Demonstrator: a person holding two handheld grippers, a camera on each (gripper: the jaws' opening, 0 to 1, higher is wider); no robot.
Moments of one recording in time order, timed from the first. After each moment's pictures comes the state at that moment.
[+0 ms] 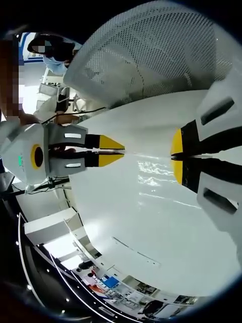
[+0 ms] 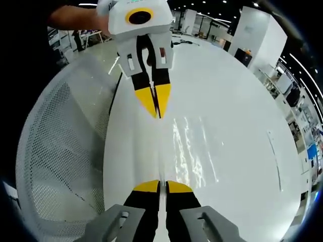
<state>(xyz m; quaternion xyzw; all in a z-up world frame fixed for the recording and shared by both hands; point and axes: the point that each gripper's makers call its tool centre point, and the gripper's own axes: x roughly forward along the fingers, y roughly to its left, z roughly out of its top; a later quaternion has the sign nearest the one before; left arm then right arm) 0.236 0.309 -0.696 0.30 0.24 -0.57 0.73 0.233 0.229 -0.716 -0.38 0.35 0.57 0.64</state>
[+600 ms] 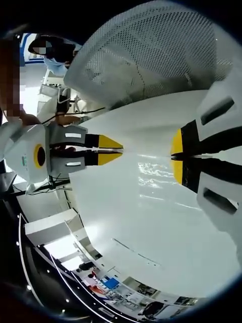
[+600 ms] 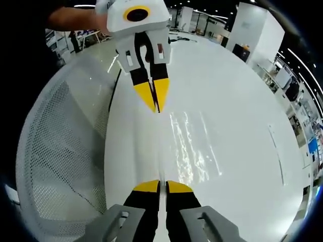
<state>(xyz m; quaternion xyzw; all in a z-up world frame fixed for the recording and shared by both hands) 0.234 0.306 -0.698 0.30 0.23 -0.58 0.73 0.227 0.221 -0.719 -0.37 0.36 0.56 0.64</state>
